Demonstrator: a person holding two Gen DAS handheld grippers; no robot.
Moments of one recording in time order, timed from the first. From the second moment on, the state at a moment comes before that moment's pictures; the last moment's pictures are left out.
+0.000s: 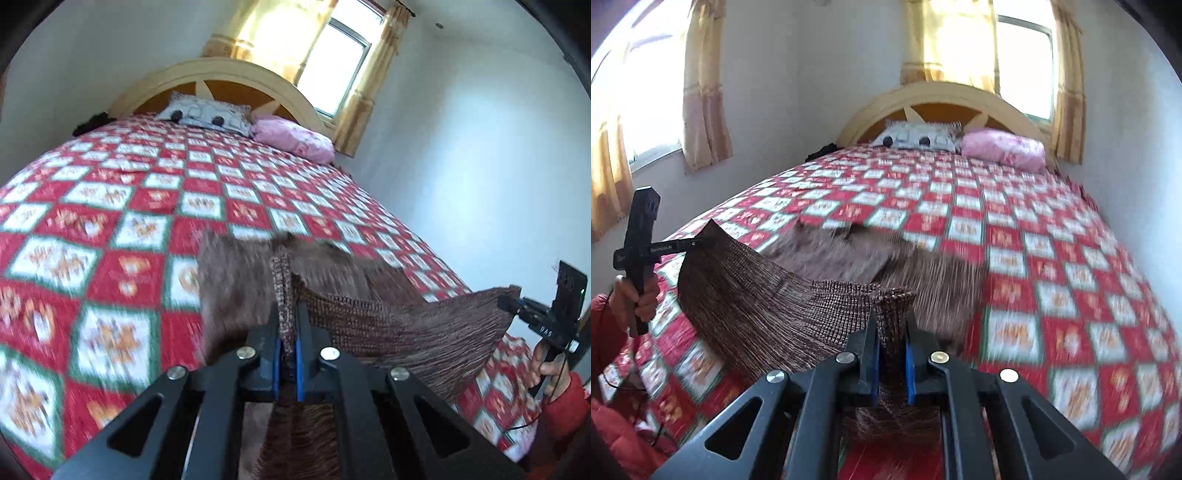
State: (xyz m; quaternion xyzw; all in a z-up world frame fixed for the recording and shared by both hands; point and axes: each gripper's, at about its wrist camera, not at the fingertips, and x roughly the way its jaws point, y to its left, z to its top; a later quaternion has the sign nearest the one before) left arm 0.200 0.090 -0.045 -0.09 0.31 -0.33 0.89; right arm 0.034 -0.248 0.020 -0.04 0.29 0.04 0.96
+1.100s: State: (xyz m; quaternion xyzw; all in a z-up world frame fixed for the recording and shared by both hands) left arm 0.353 0.055 -0.103 -0.09 0.43 -0.12 0.89; right arm 0.183 -0.379 -0.031 0.16 0.27 -0.15 0.94
